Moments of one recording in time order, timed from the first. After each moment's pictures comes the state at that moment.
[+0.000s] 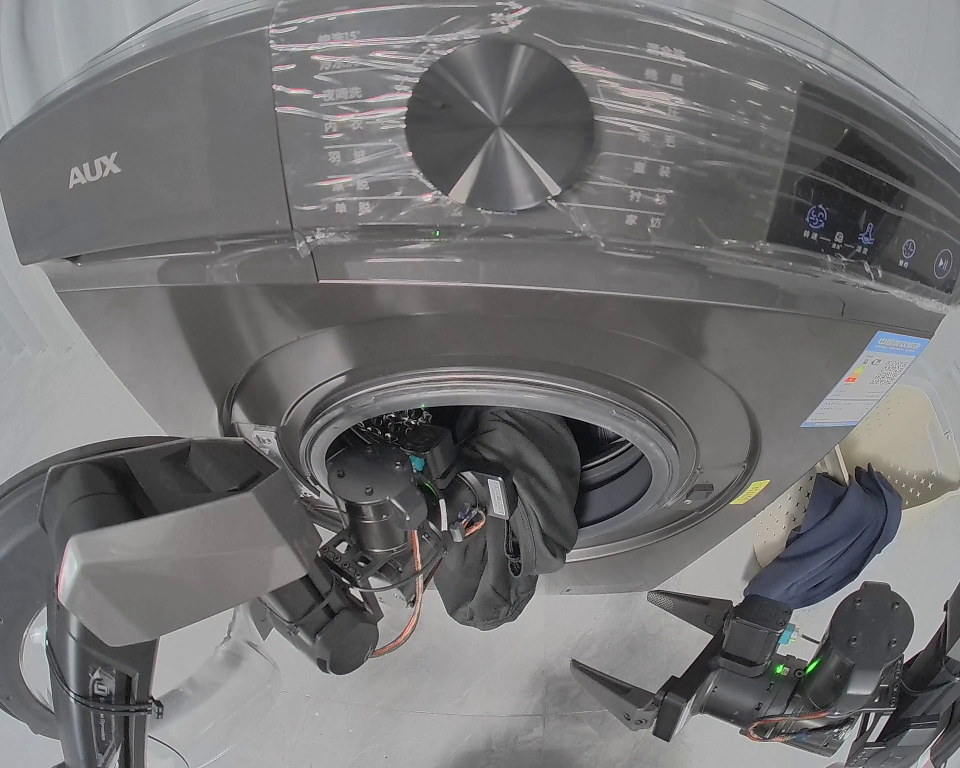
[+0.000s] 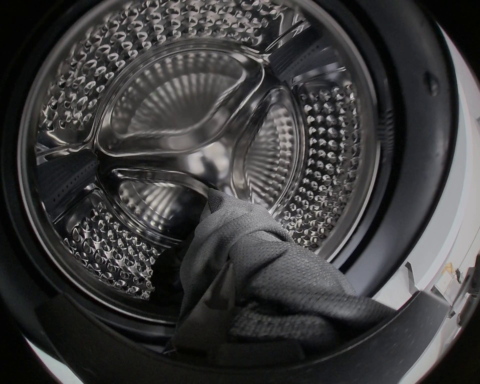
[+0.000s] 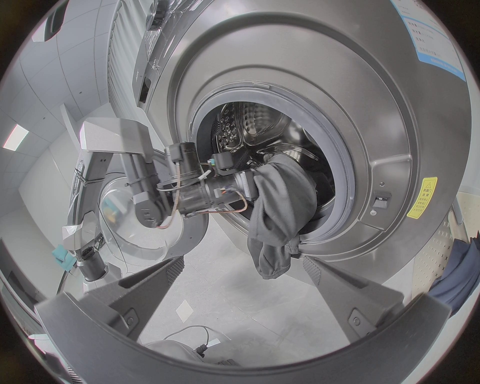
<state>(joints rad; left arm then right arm) -0.66 2.30 -0.90 -1.51 0.17 -0.11 0.95 1.78 -0.05 -1.53 -0.21 0.16</state>
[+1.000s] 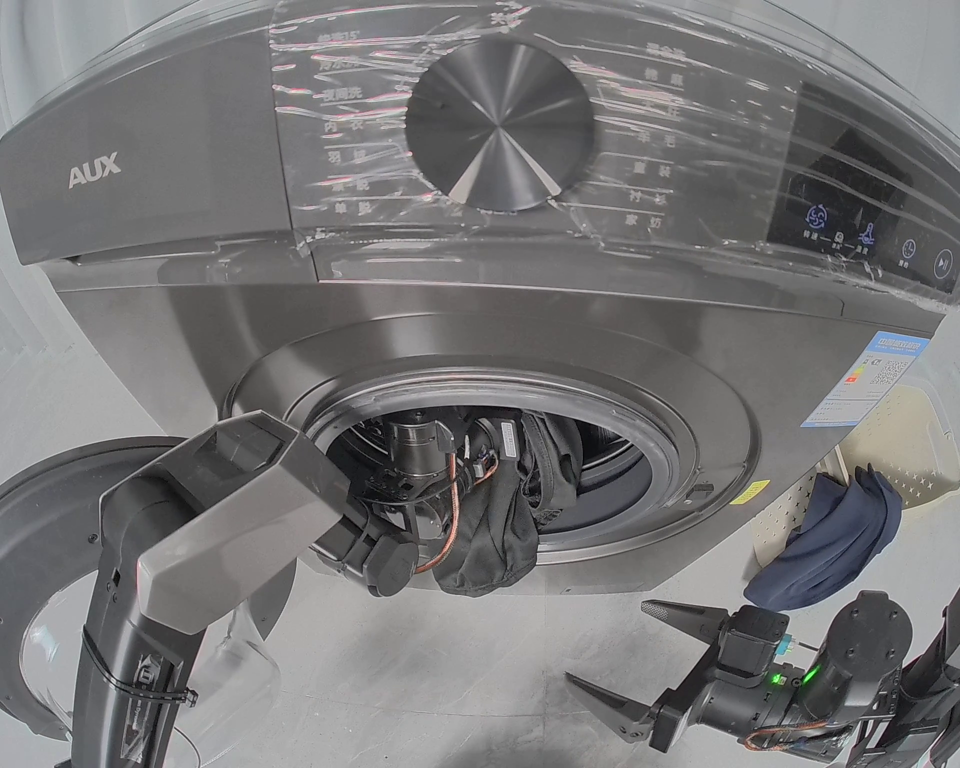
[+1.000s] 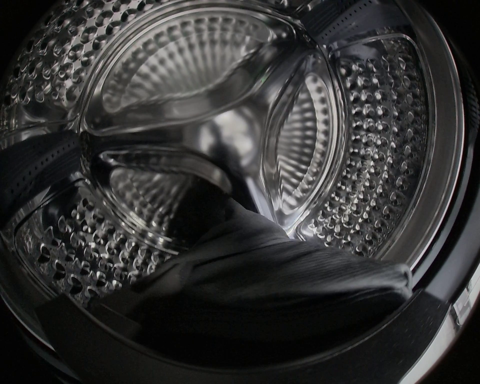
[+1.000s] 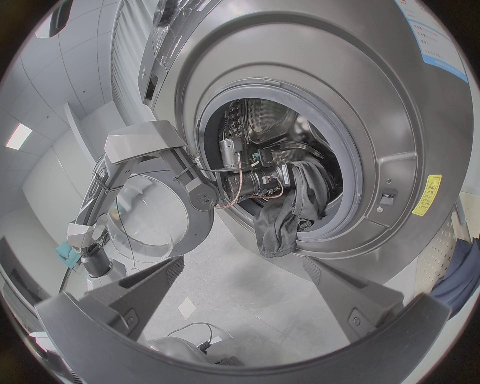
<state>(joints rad) -0.59 2.46 -1.37 -1.16 0.18 -0.13 0.98 1.78 -0.04 -1.53 -0.21 0.16</state>
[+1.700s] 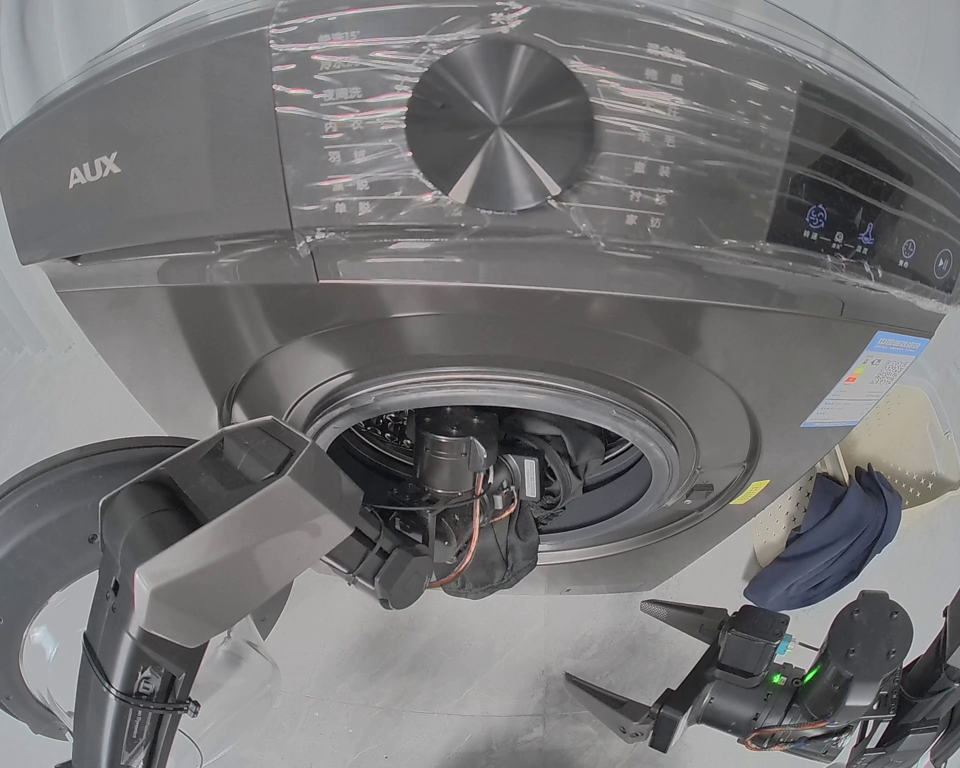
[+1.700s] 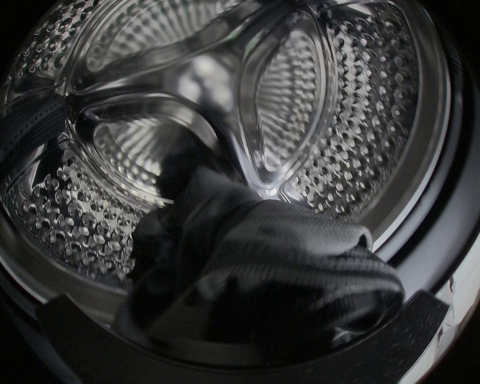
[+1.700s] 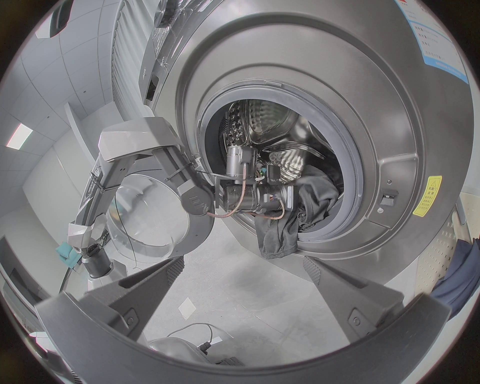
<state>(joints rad) -0.64 2.44 -1.33 -0.96 0.14 -0.18 0.98 1.78 -0.05 -1.53 -0.21 0.16</state>
